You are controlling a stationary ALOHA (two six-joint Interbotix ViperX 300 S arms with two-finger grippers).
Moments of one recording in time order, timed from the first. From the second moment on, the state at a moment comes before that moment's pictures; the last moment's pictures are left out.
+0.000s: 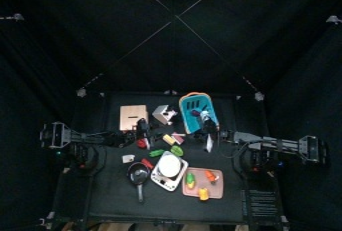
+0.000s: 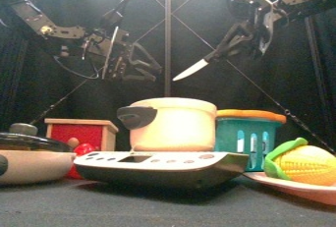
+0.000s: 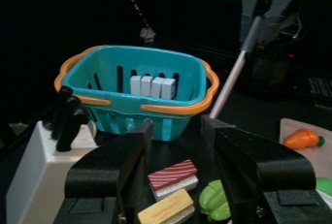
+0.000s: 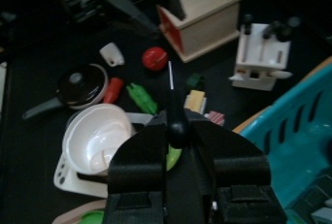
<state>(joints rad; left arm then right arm) 0.18 -0.17 0.89 -0.34 -0.67 0.19 -0.29 -0.57 0.82 0.09 0.17 0.12</state>
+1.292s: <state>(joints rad) 0.43 0.02 0.85 -0.50 -0.67 0.19 -0.57 -0.24 0.60 0.10 0.28 0.12</state>
